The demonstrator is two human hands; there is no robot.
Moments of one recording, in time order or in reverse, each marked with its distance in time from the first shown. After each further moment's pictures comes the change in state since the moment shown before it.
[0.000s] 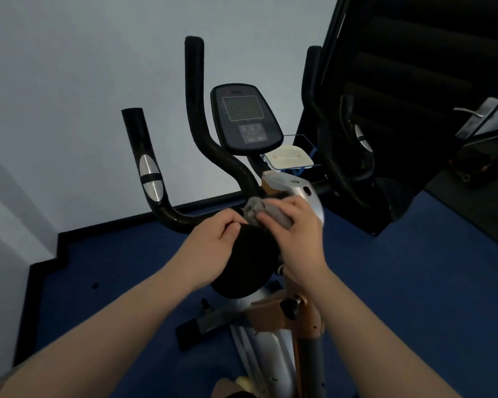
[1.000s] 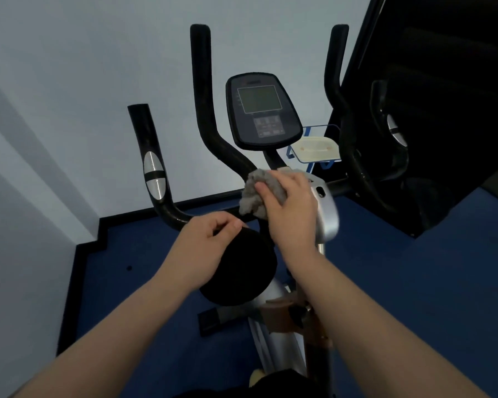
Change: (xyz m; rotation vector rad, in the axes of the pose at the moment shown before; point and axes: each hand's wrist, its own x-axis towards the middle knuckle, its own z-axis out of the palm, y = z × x) left_hand -0.001 0.003 0.004 -0.079 0.149 -0.103; right_hand 0.036 -0.010 0.017 0.003 0.048 -0.014
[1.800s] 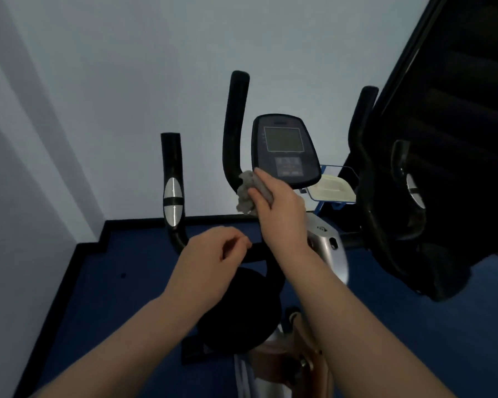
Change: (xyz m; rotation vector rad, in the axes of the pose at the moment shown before) left_hand 0.017 0.006 0.000 0.081 0.258 0.102; right_hand 0.062 -0.017 0.031 -0.026 -0.234 -0.162
